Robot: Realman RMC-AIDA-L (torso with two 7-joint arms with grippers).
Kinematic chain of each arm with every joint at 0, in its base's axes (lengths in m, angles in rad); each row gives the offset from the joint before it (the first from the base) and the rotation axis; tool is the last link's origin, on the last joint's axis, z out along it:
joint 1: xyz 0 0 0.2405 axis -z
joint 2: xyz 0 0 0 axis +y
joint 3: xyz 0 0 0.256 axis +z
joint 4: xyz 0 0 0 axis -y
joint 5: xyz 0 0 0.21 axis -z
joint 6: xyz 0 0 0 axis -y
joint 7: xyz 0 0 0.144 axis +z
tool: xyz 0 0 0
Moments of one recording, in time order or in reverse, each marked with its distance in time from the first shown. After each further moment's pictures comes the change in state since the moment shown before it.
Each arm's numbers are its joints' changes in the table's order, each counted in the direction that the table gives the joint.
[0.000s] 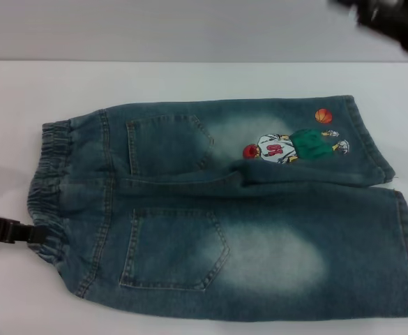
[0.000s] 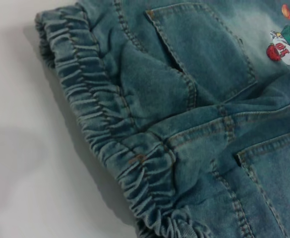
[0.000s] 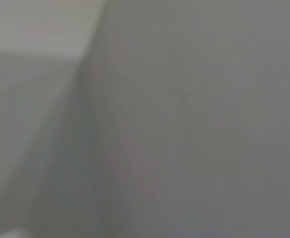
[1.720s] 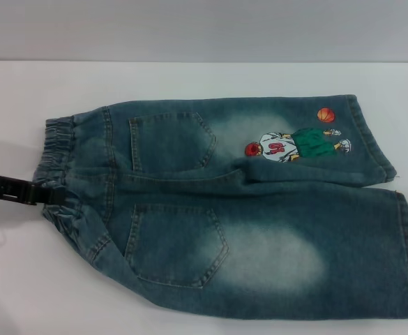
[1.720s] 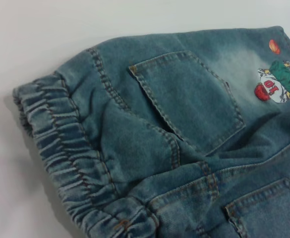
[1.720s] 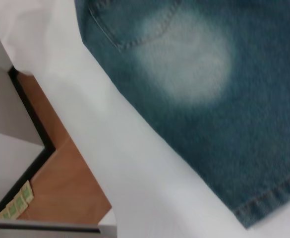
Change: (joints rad) left arm 0.076 -0.024 -0.013 -0.022 0.005 0.046 -0.021; right arm -0.076 -0.107 0.426 0.038 1.504 0.463 0.365
